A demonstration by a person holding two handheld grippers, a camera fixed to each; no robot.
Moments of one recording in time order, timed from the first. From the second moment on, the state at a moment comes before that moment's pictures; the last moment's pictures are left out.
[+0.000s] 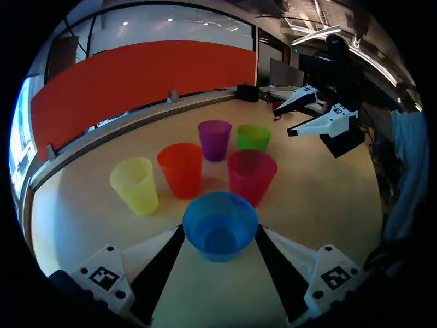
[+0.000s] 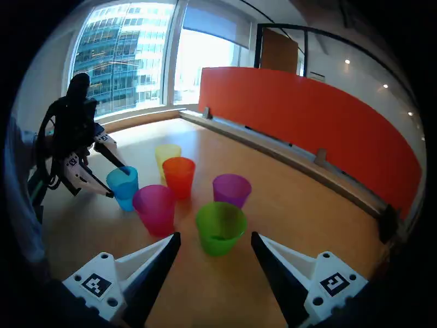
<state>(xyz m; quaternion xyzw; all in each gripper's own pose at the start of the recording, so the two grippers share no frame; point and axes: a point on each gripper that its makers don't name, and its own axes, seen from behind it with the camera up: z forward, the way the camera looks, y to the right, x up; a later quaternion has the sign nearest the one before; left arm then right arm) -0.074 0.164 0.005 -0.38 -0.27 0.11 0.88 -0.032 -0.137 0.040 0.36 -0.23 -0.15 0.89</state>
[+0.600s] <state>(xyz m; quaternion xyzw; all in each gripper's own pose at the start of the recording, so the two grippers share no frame) -0.078 0.174 0.010 -0.39 -0.27 0.12 0.87 -0.035 -0.135 0.047 0.36 -0.23 -0.14 0.89</state>
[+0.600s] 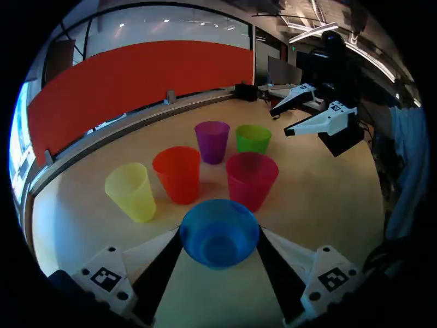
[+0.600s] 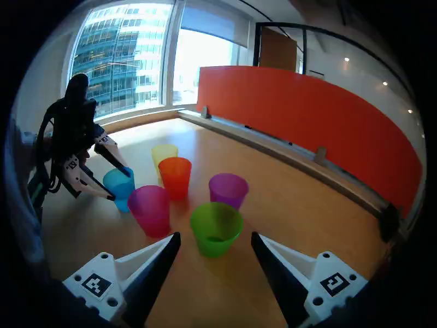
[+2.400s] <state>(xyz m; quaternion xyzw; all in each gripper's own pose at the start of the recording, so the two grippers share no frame) 0.001 0.150 0.015 -0.36 -0.20 0.09 0.91 -0.089 -0.162 0.088 0.35 -0.27 -0.13 0.89</state>
